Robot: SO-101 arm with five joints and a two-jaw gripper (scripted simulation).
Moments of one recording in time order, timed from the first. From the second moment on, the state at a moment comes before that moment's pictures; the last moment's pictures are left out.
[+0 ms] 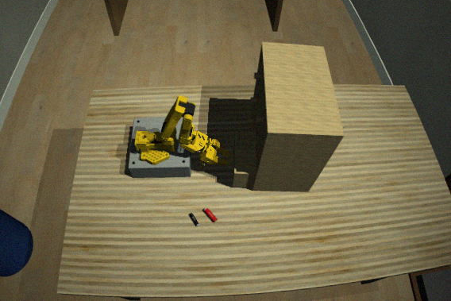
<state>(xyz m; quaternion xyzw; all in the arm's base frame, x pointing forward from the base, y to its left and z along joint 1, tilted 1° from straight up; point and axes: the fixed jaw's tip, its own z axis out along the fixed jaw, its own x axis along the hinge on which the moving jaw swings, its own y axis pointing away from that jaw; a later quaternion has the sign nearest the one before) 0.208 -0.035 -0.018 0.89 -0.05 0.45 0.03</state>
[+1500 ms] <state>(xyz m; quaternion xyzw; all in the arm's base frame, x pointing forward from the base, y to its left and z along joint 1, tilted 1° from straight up) 0.201 -0.035 -0.018 0.89 -0.05 0.45 0.03</state>
